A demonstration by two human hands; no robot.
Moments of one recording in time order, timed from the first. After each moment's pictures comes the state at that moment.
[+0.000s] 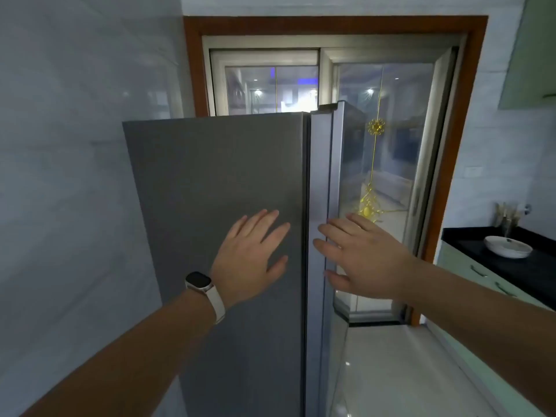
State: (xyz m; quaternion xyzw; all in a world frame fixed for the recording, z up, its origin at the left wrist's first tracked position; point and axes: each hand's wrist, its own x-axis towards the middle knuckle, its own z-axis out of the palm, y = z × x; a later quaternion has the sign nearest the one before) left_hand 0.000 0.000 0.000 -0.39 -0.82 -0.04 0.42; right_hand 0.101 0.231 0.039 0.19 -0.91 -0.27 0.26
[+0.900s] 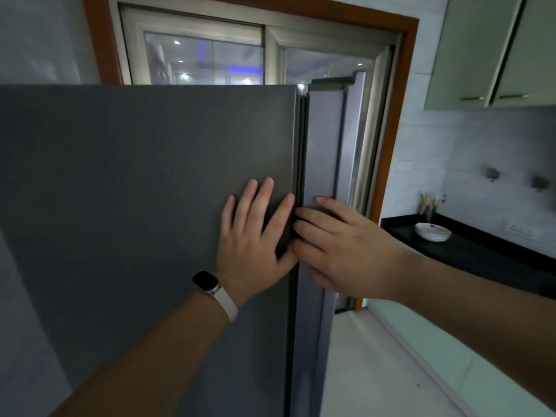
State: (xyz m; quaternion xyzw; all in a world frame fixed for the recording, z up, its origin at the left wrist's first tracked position) left_hand -0.129 0.094 -0.007 -0.40 -0.66 -0.22 0.59; right_hand 0.011 0.236 0.048 0.21 -0.85 -0.37 0.32
